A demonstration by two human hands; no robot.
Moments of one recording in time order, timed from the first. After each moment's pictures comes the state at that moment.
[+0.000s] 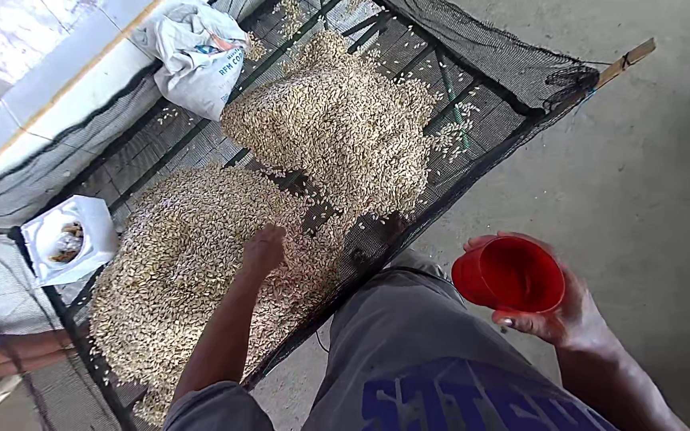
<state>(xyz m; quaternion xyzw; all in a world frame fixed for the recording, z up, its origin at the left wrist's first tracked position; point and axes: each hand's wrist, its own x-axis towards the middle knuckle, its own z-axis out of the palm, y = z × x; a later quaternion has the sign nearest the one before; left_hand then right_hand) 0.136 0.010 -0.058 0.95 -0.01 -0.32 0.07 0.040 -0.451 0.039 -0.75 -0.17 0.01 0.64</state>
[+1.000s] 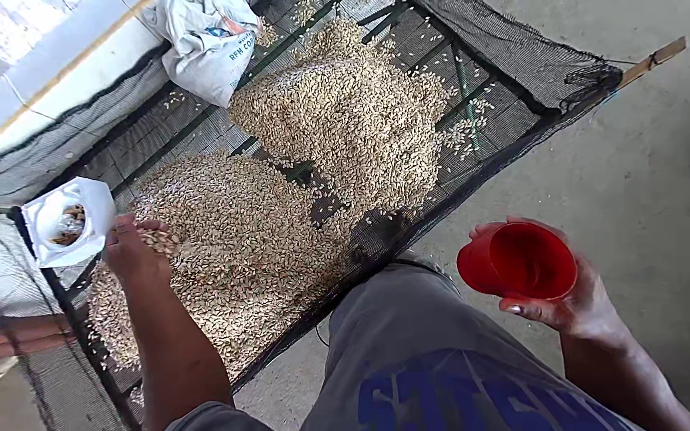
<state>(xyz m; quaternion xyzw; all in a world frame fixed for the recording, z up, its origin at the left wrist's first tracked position) 0.105 0.148 0.023 0.73 0.35 0.22 0.54 0.055 -0.443 0.041 -0.76 -0.19 0.02 0.63</state>
